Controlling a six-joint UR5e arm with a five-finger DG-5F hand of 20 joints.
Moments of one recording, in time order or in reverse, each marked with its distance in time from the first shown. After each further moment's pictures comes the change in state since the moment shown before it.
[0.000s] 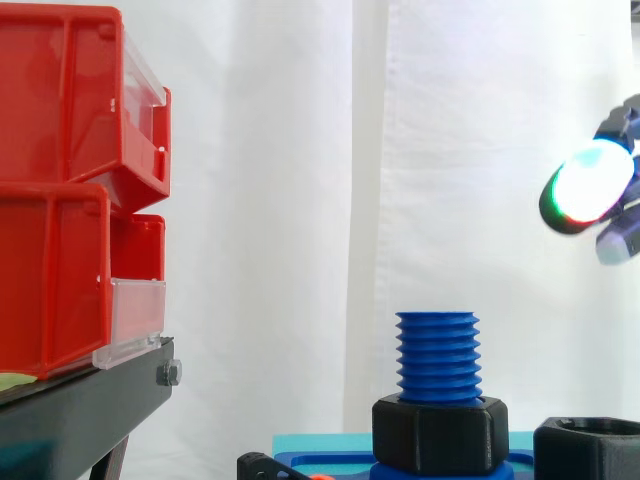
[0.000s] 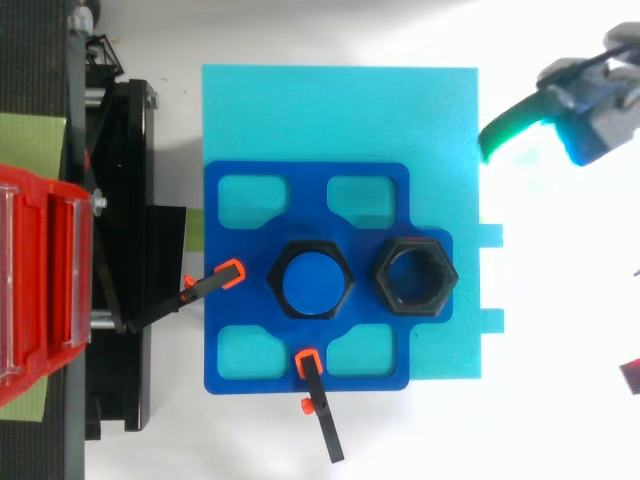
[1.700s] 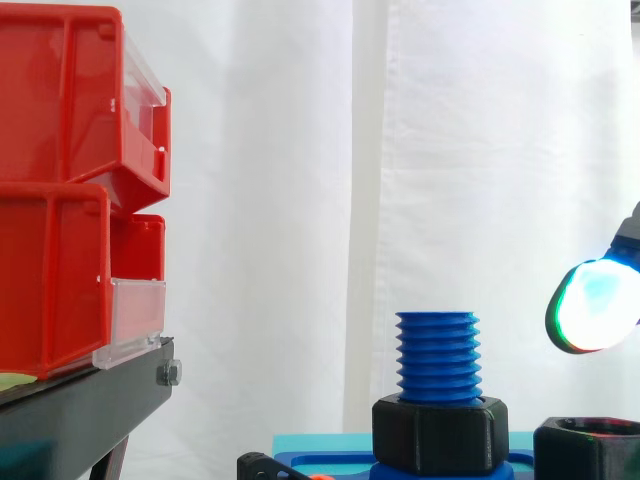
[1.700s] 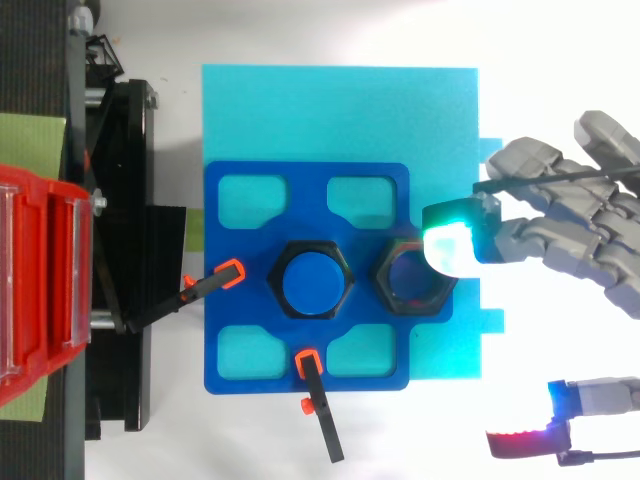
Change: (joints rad) arm 0.220 -0.155 0.000 0.214 0.414 -0.260
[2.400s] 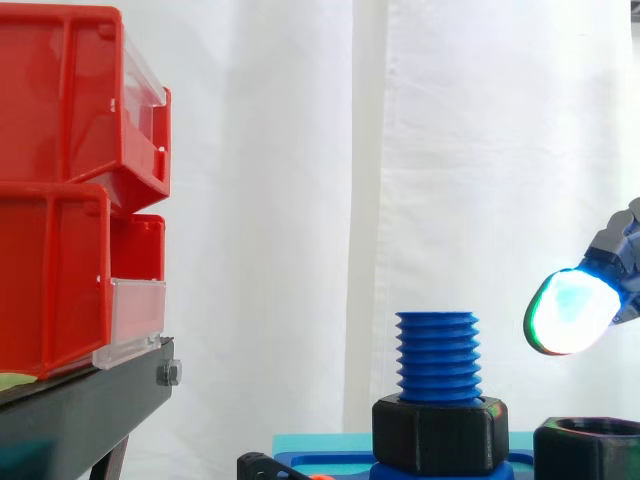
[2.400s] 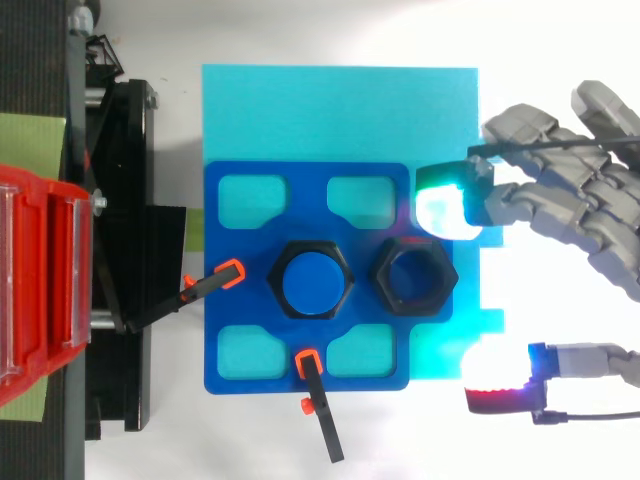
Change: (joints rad) arm -0.020 -0.031 0.000 0.088 0.031 -0.108
